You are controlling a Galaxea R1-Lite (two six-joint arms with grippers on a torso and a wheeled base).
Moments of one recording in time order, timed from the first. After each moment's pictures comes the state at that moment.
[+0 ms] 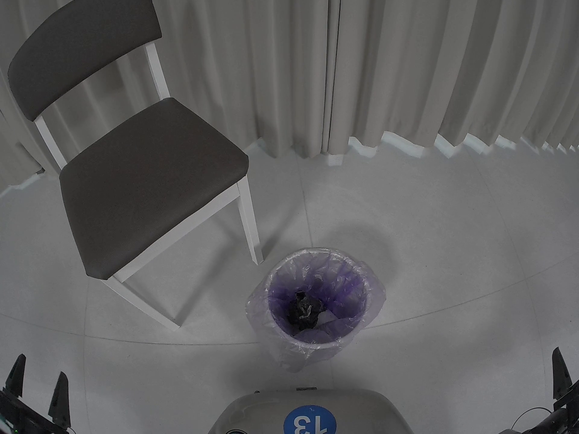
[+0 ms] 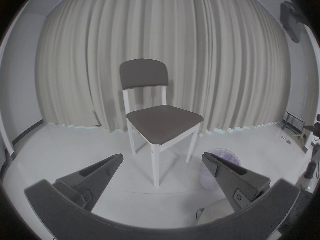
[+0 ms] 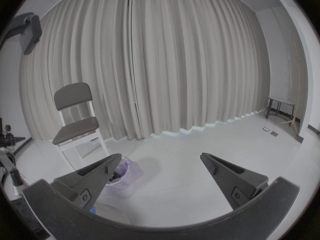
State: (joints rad) left arm 0.00 0.01 -0.02 0.00 0.00 -0.02; right arm 0.00 0.01 -0.02 -0.07 -0.01 0.12
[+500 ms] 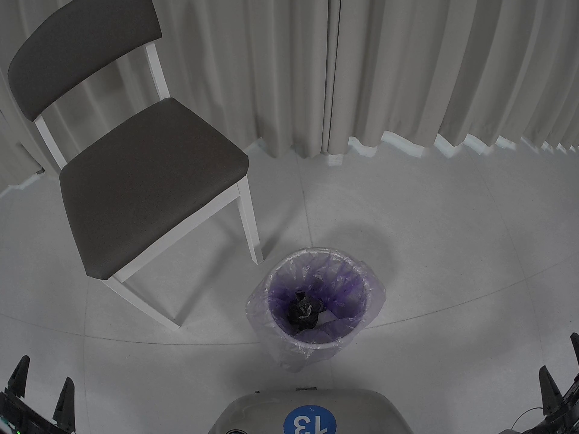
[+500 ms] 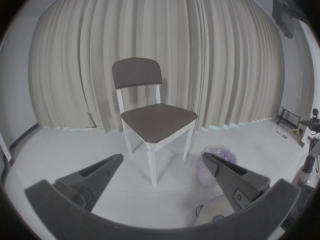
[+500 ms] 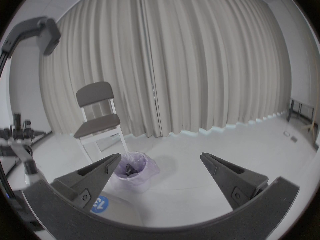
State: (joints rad) left arm 0.00 0.01 -0.02 0.00 -0.01 -0.01; right arm 0.00 0.01 -0.02 -0.07 0.18 0.00
